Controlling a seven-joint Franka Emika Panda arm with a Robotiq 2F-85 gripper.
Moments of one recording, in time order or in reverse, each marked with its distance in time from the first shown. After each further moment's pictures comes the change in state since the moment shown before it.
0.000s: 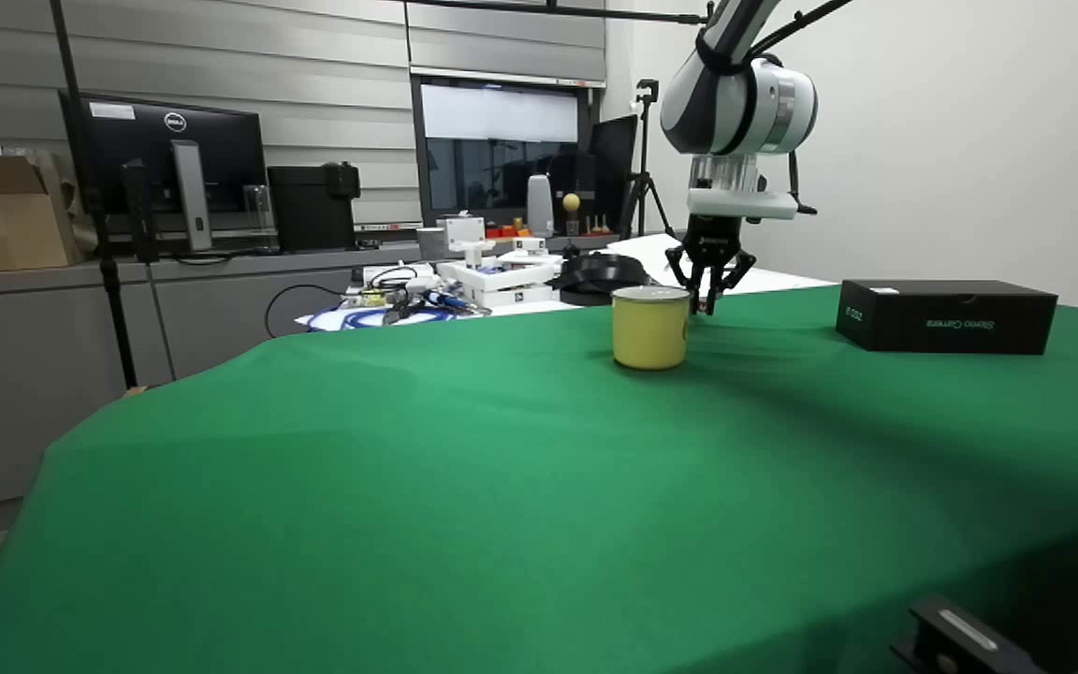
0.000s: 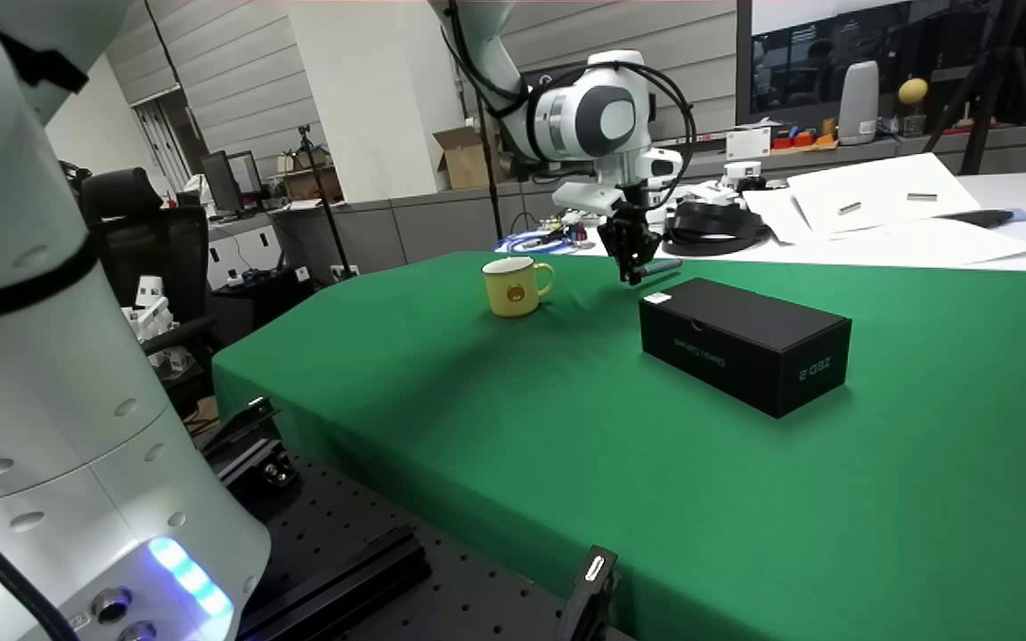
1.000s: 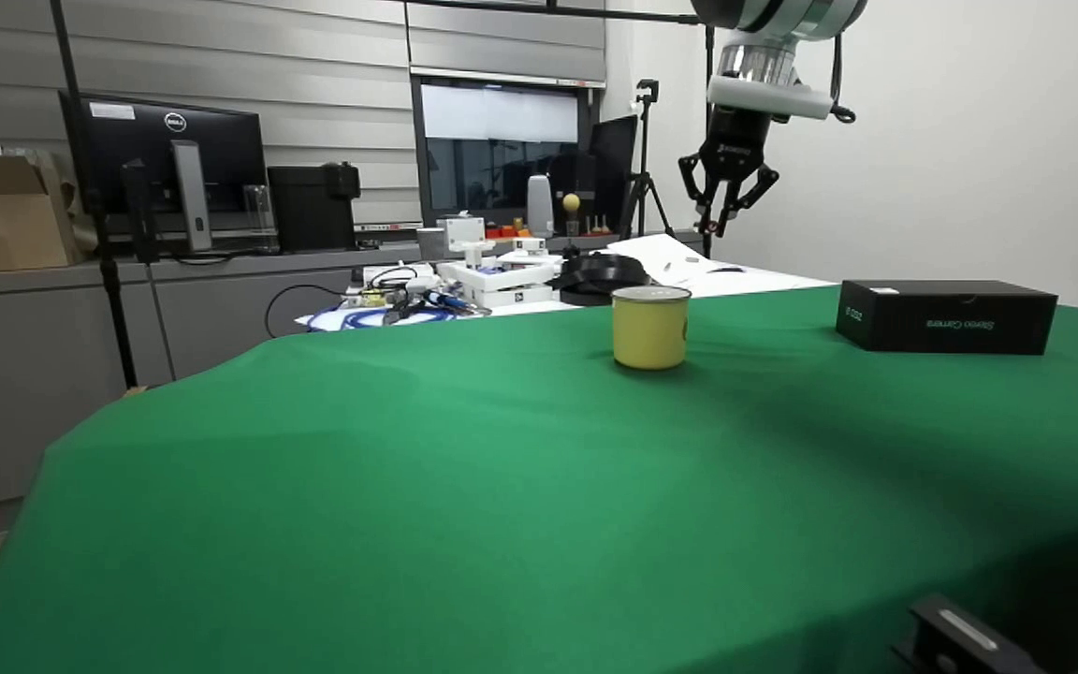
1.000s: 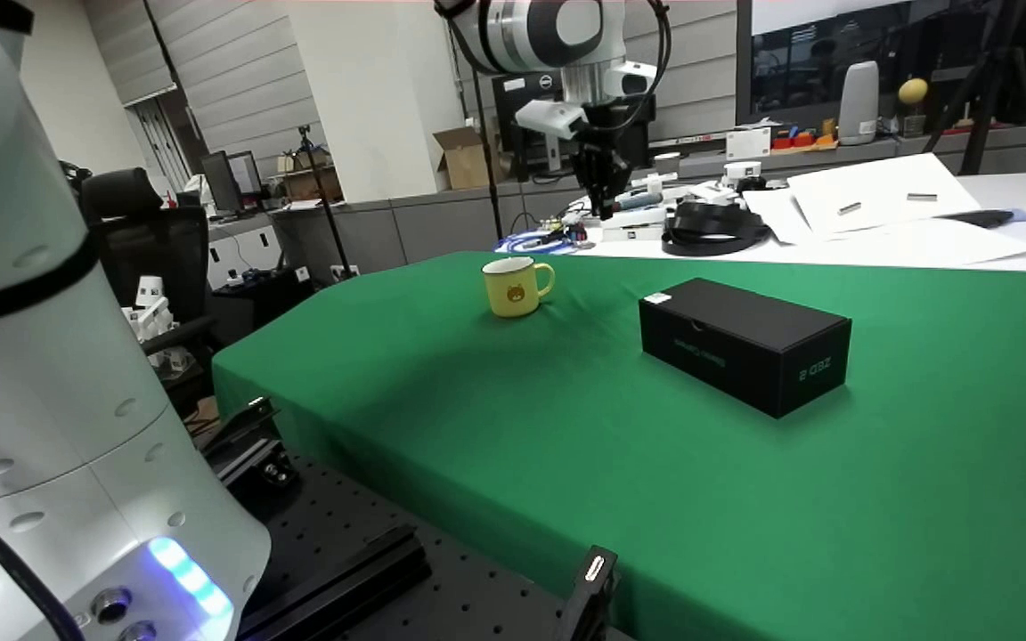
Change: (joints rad) arm 0.000 -0.369 0.011 -0.302 0.097 0.000 0.012
